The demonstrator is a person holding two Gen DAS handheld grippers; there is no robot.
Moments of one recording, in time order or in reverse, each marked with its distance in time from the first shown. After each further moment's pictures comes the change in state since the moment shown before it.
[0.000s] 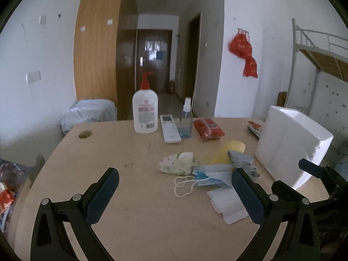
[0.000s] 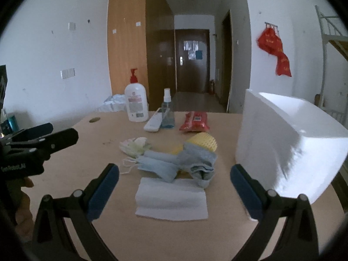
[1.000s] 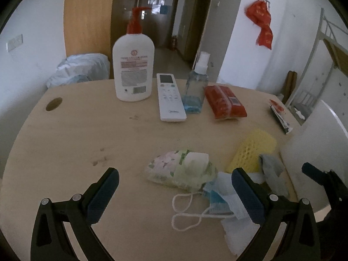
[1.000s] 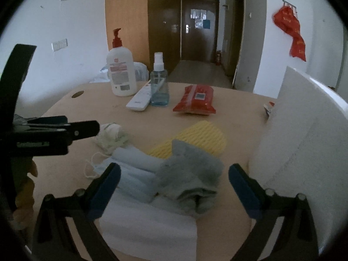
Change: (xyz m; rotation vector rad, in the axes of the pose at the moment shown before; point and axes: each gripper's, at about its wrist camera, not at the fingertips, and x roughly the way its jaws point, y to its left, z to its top) left arm 0.153 0.011 0.028 -0.087 0.311 -0.039; right arm 0.094 -0.023 0.019 -0.049 0.239 0.018
